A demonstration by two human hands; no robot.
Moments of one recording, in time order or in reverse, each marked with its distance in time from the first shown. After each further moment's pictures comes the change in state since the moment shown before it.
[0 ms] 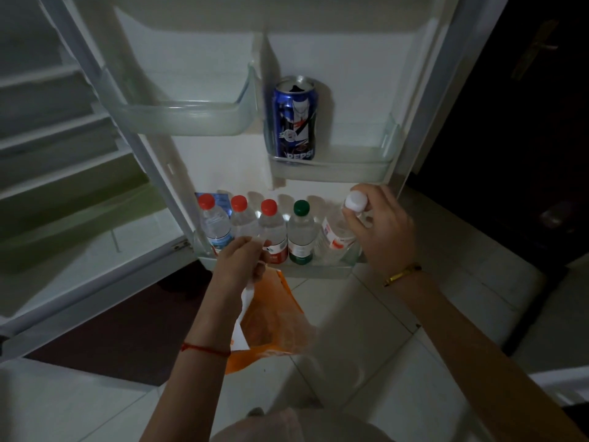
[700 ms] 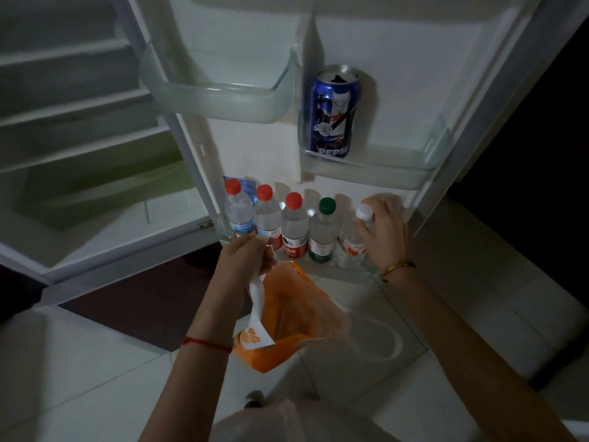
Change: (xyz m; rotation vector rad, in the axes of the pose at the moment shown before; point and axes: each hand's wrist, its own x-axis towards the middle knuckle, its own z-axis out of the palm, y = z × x) left_hand 0.003 -0.008 -0.009 -0.042 0.147 -0.068; right_hand 0.013 0.039 0.068 -0.058 -0.285 0.048
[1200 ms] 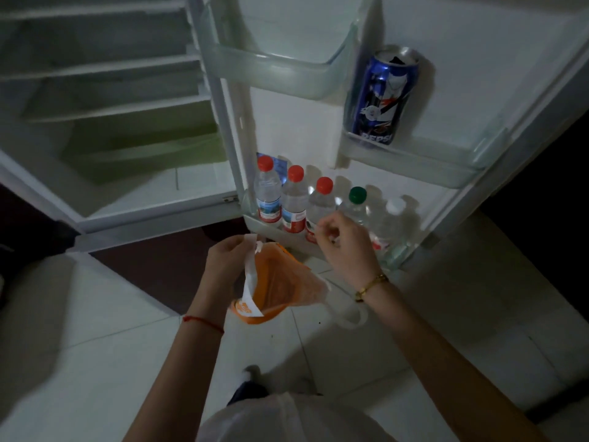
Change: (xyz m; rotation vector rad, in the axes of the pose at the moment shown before) left_hand 0.008 -0.061 -0.058 -0.026 0.201 -0.020; right_hand -0.045 -0.093 0.020 0.329 -0.293 -0.126
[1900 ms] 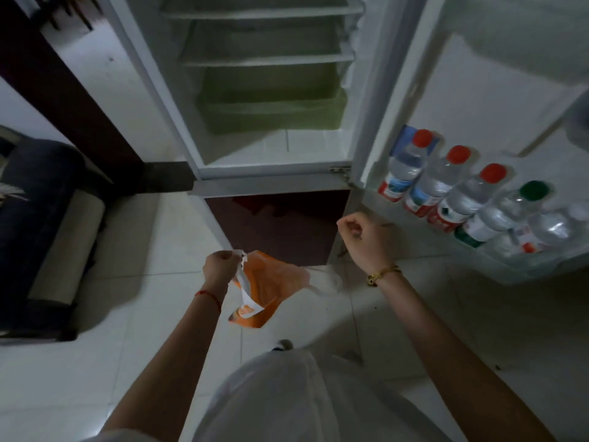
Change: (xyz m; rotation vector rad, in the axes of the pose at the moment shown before) left_hand 0.069 -0.143 -0.274 0.236 0.386 -0.295; right_hand -0.010 -0.109 0.199 0.172 -0.177 0.125
